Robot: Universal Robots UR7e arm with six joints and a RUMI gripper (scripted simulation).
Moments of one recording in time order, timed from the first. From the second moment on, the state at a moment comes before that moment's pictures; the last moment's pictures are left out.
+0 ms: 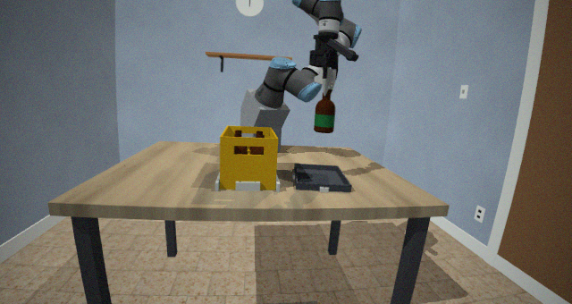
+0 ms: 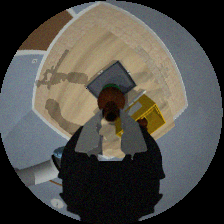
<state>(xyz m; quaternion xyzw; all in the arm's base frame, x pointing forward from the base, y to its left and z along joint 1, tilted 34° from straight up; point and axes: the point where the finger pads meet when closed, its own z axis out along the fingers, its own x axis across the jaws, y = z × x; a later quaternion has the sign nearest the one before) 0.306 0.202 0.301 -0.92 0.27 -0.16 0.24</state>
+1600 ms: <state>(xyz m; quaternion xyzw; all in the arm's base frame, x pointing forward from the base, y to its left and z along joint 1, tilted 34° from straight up) 0.335 0.226 0.244 -0.92 0.27 -0.16 0.24</state>
